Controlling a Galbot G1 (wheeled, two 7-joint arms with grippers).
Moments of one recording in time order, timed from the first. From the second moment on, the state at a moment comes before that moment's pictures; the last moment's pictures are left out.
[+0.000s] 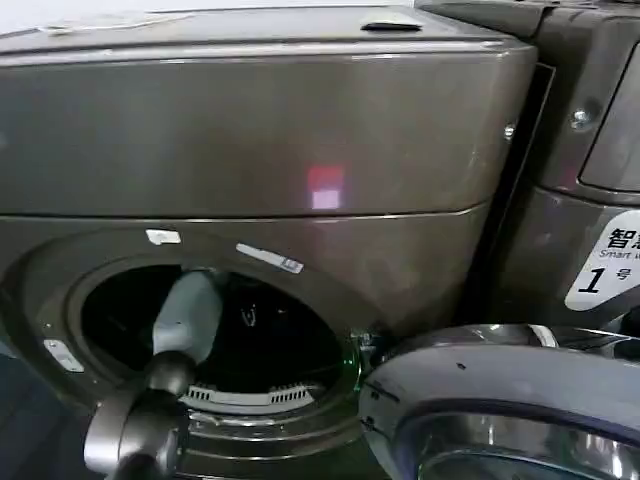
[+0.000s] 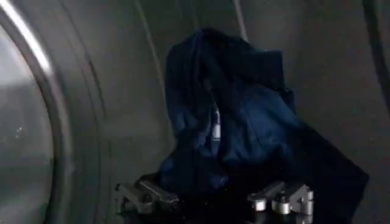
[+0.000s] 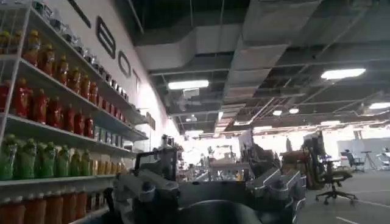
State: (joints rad) left arm 0.14 -1.40 -0.47 -0.56 1.27 -0.29 1.15; right arm -1.58 1.22 2.20 1.74 0.55 -0.12 0.15
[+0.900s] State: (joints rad) left arm 0.17 -1.39 -0.44 -0.60 1.19 -0.26 1.18; right arm -1.58 1.22 2.20 1.74 0.55 -0.13 0.15
